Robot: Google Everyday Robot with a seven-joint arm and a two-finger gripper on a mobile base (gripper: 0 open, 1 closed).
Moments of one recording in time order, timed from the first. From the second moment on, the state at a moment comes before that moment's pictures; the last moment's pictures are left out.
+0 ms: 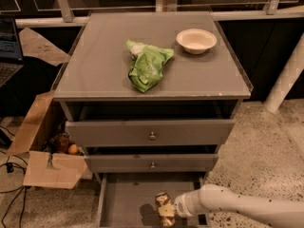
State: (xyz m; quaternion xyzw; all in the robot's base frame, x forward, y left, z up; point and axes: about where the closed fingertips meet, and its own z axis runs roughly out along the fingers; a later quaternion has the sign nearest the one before) arm 0.428 -0.077 0.317 -0.18 0.92 0.31 0.13
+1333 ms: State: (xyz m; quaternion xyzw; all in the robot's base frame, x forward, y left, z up) arm 0.393 -0.076 0.438 -0.28 0.88 0.26 0.28
